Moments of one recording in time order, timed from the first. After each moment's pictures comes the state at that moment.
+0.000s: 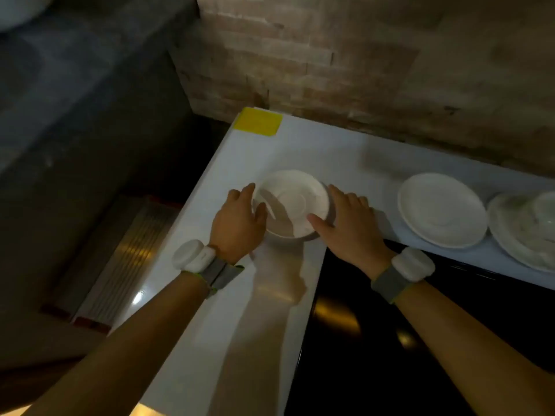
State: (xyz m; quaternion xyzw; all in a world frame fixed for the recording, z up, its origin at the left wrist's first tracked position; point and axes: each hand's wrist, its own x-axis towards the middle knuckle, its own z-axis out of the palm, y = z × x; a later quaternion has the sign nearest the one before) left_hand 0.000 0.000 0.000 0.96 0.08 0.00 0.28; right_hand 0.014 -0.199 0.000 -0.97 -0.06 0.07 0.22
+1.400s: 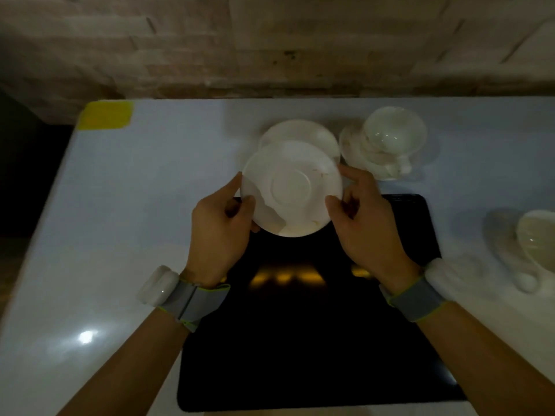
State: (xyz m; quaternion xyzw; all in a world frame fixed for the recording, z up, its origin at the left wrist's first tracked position) left_hand -0.058 -0.189 0.032 0.83 -0.03 -0.03 0.55; right_hand -0.105 -0.395 0.023 -0.88 0.06 -0.14 0.45
